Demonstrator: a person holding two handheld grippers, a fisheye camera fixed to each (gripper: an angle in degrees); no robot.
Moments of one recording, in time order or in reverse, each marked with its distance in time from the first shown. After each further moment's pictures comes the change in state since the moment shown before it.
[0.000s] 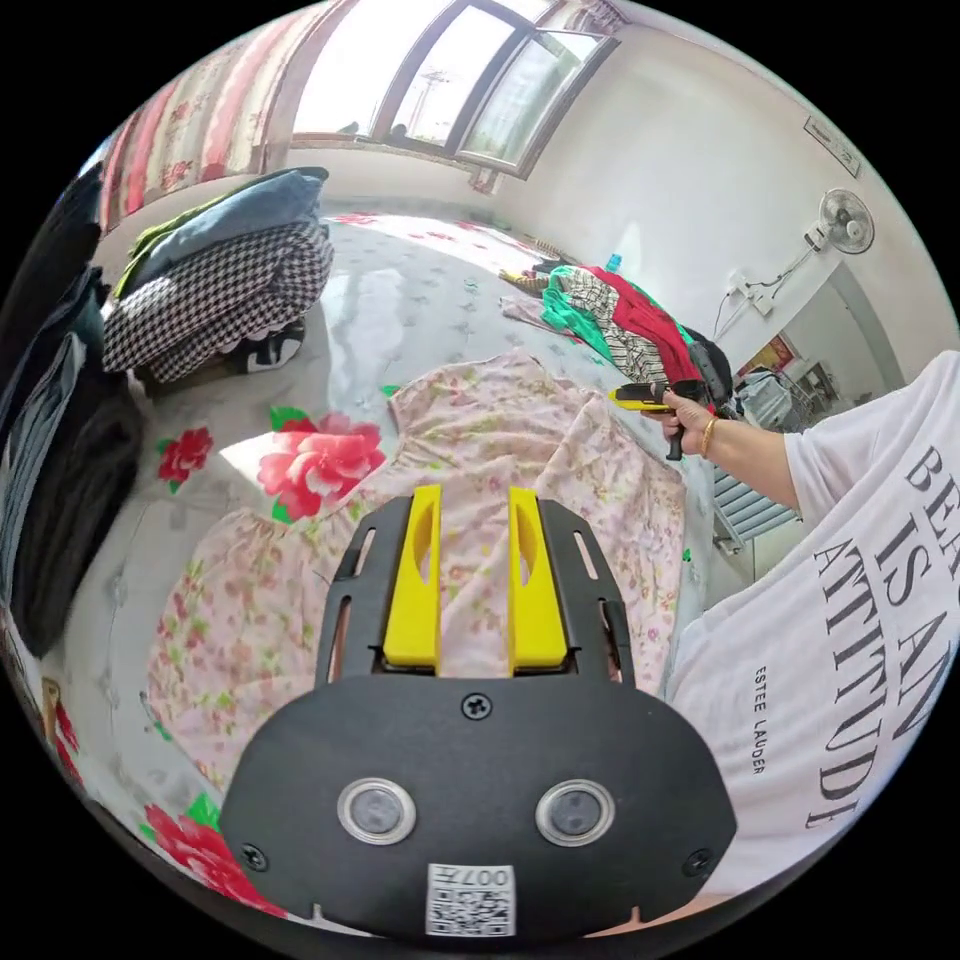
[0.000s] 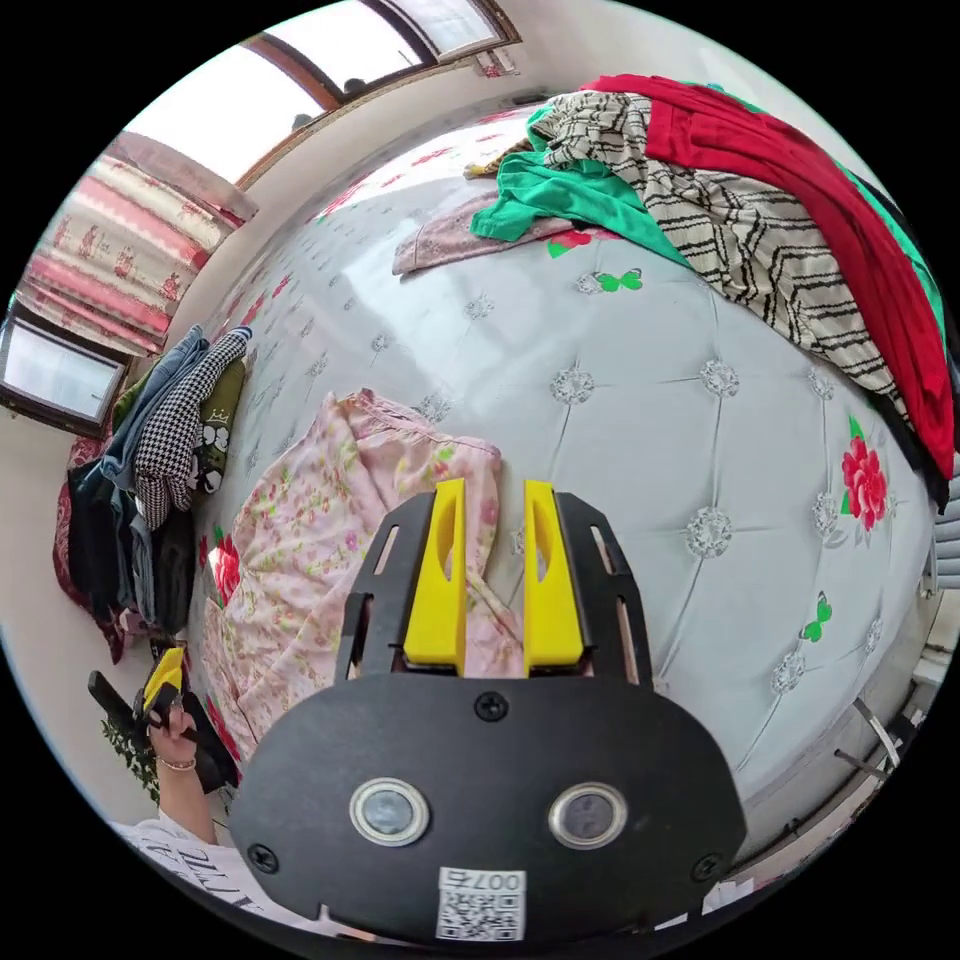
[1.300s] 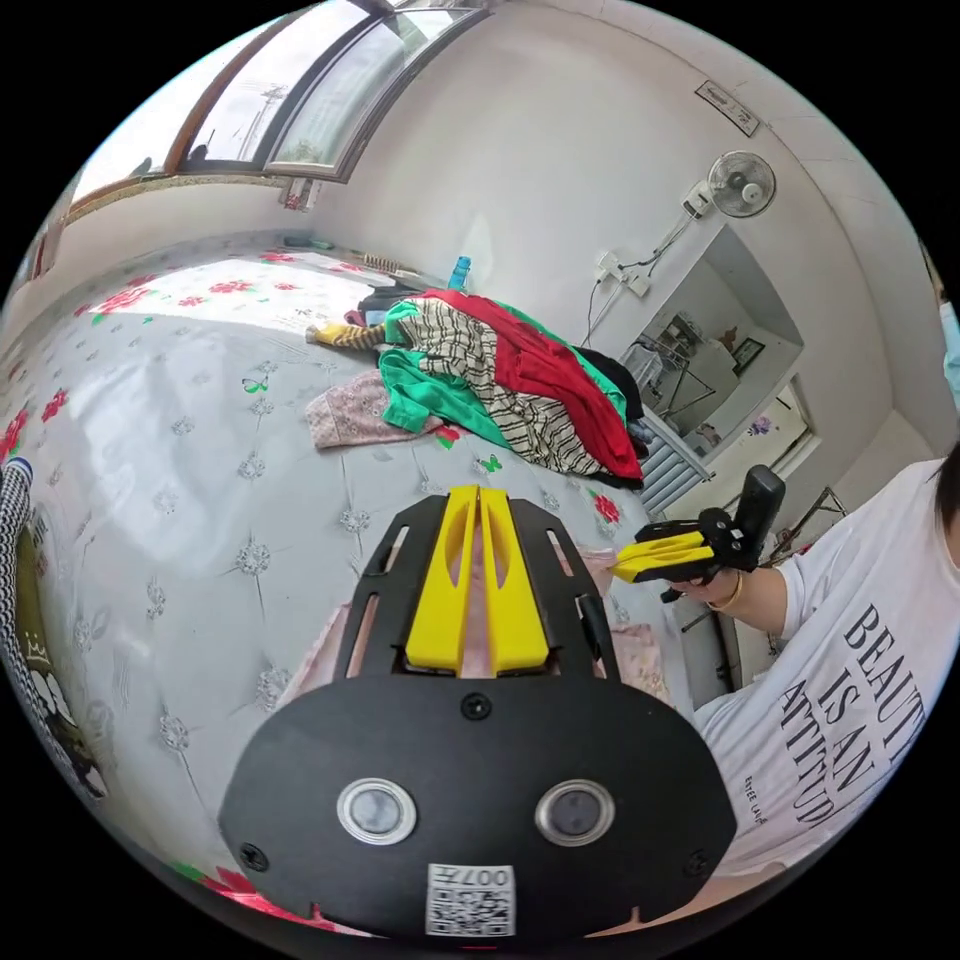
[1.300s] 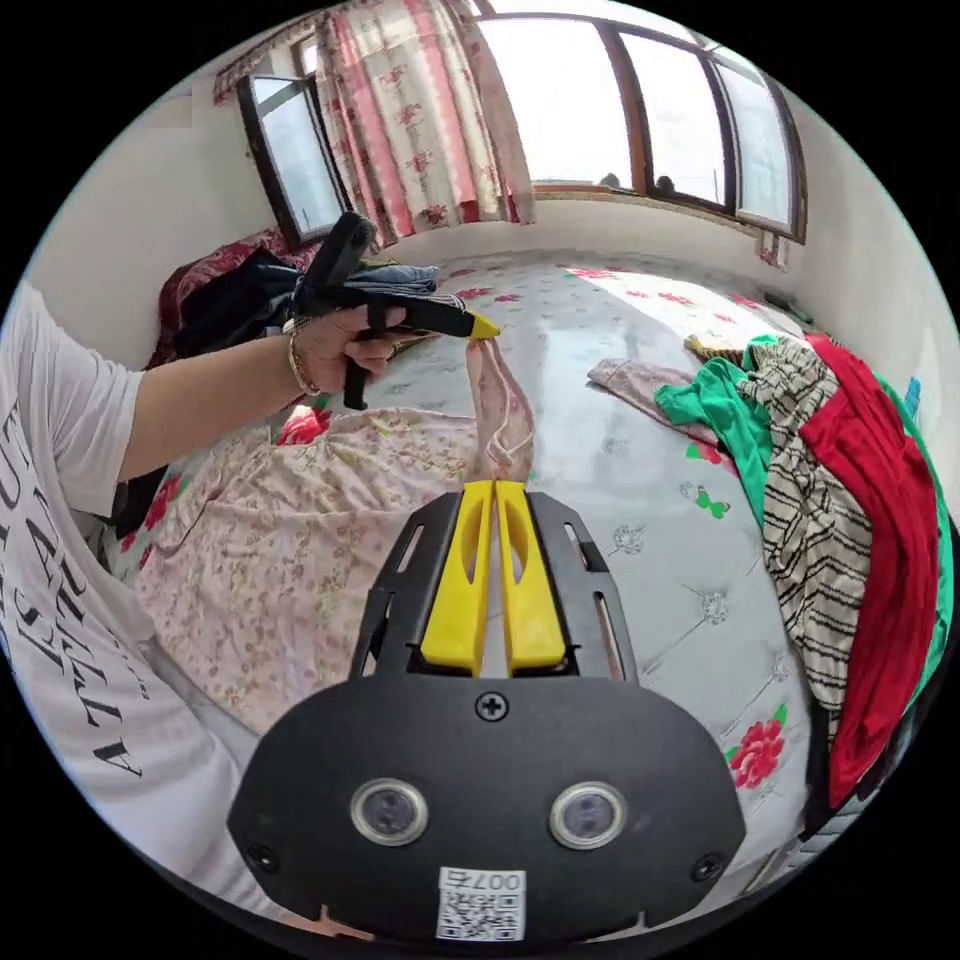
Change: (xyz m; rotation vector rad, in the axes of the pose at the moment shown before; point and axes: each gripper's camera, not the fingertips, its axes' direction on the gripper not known) left arm 0.043 -0.233 0.138 0.050 0.292 0.230; right arm -0.067 0.117 -0.024 0.193 0.014 -0.958
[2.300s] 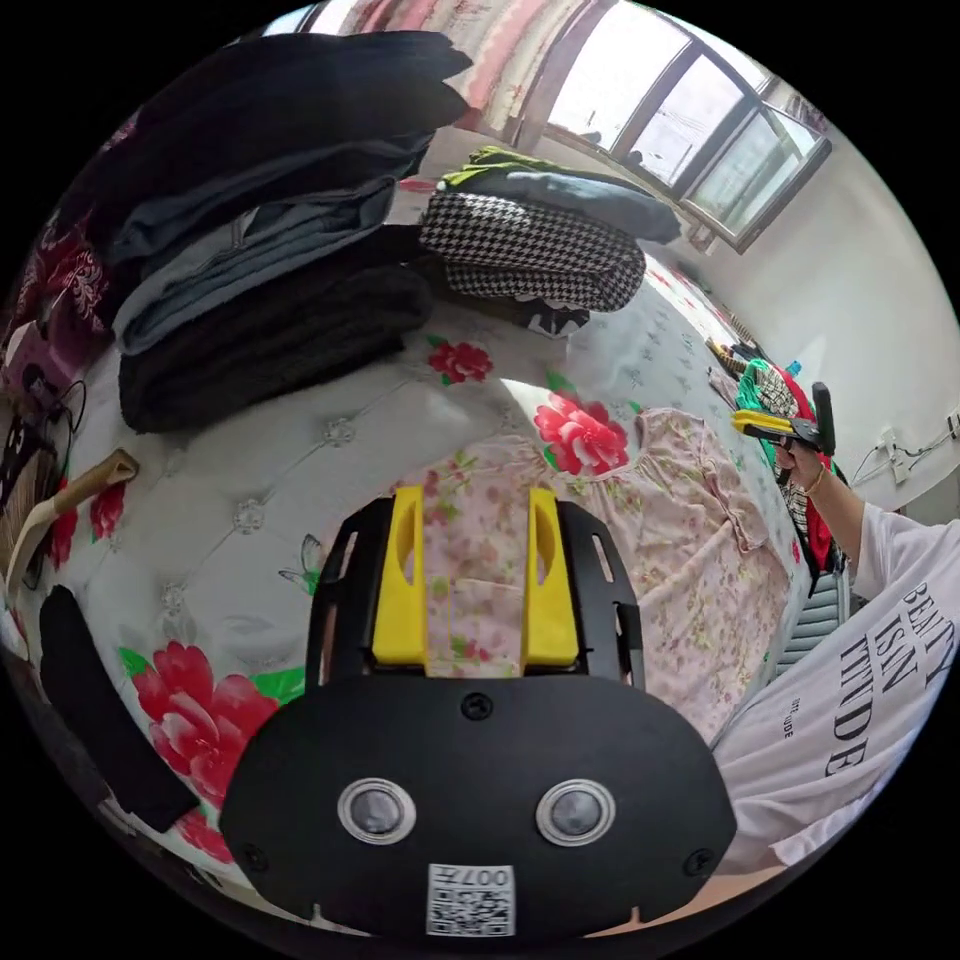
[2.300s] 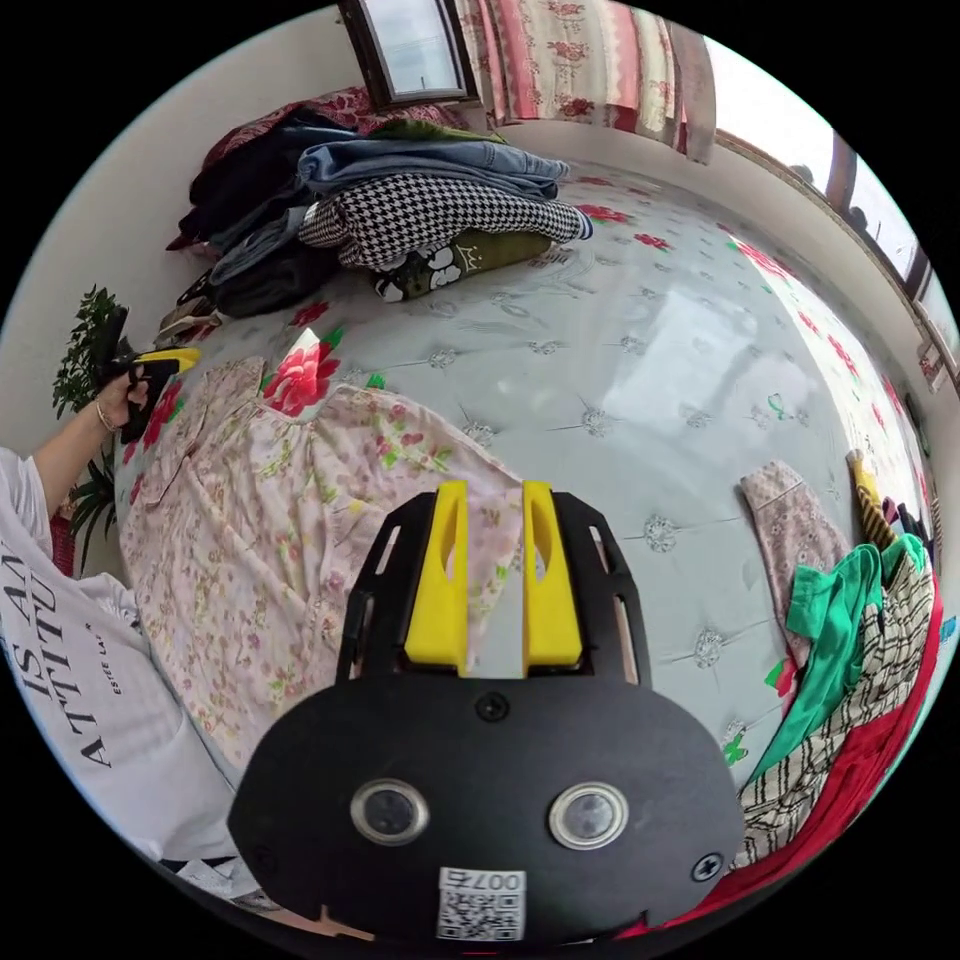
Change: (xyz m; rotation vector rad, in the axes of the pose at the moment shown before) left arm -0.009 0.384 -0.250 0.014 -0.692 -0.787; right arm 0.023 -0.275 0.231 -0.350 -0.192 -0.157
